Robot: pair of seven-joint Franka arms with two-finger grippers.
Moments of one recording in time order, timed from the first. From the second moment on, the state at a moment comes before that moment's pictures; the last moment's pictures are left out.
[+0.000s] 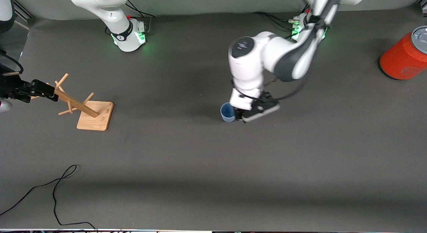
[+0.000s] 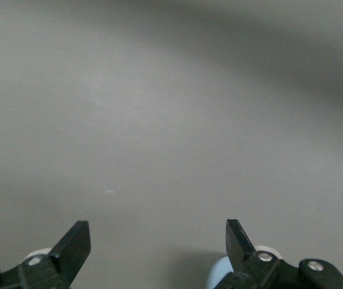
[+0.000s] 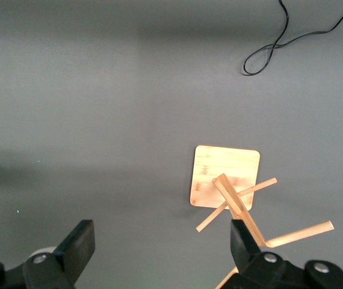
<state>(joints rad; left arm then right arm) -0.49 0.35 -0.15 -1.64 0.32 1.98 -1.07 0.00 0.06 -0.05 -1.53 0.02 1.57 -0.04</state>
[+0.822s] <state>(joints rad) 0.10 0.24 -0.14 -1.56 0.04 1.74 -0.19 0.00 0.06 -0.05 -1.53 0.02 1.57 -0.04</state>
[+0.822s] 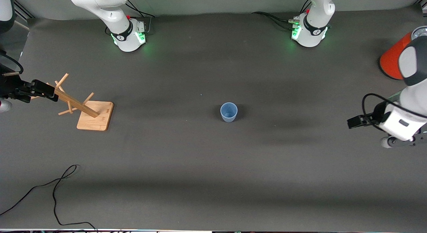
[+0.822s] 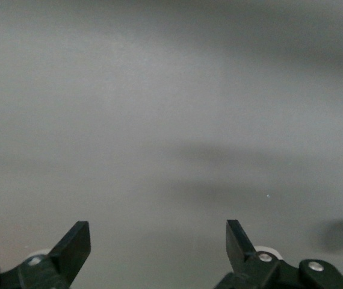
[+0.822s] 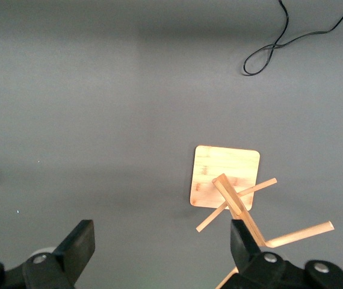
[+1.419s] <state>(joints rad) 0.09 0.14 -0.17 -1.62 0.04 1.68 -0.18 0.00 0.06 -0.05 -1.53 0.02 1.57 -0.04</state>
